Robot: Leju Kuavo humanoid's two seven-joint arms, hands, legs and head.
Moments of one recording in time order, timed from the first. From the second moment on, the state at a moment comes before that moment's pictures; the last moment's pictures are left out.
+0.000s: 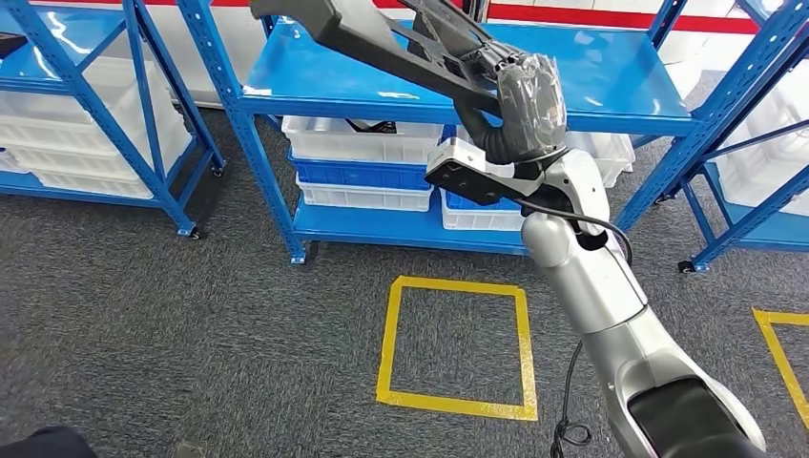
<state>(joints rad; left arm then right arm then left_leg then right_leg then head) -0.20 -0.11 0.29 -0.22 -0.32 0.45 -0.23 -0.73 -0.16 0.42 -1.46 0.71 -0.36 -0.12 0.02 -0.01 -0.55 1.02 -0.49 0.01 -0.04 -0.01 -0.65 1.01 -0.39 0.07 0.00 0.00</state>
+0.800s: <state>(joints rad) -0.20 -0.11 0.30 -0.22 -0.31 0.46 -0.23 -0.65 -0.18 0.38 -1.45 0.64 -0.40 -0.18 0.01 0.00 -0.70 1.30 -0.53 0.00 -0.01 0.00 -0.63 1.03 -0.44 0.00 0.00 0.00</state>
